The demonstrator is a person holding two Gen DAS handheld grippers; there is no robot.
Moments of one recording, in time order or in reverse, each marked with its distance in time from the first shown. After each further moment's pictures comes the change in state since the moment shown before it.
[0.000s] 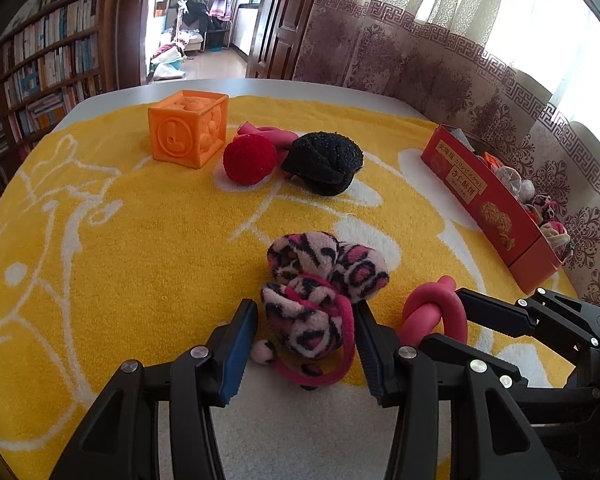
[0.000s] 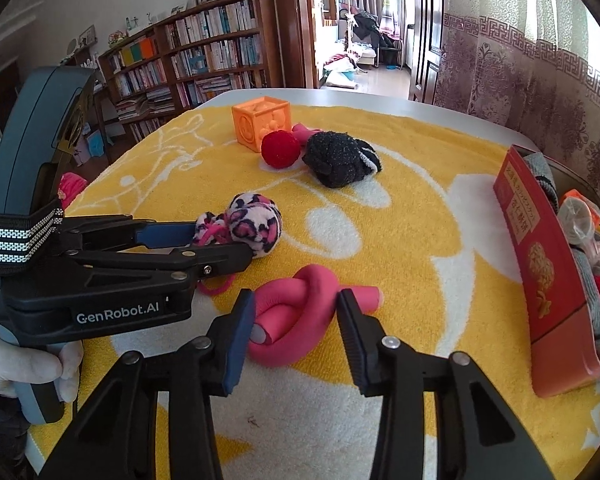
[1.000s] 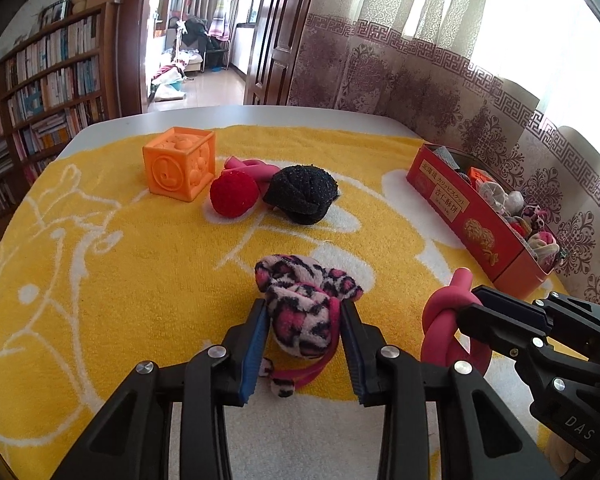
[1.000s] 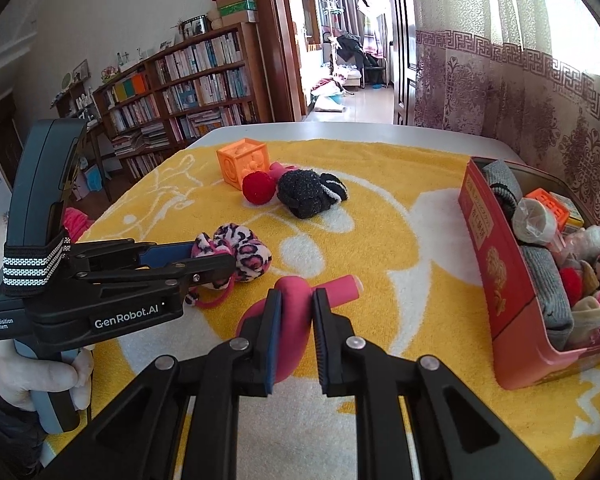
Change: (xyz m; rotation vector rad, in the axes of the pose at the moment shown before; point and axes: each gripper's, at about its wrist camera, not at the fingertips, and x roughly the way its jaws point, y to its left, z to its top) left arm -0.020 -0.020 0.008 0.020 -0.079 0.012; right arm -0.037 -0.025 0.000 0.078 -0.104 0.004
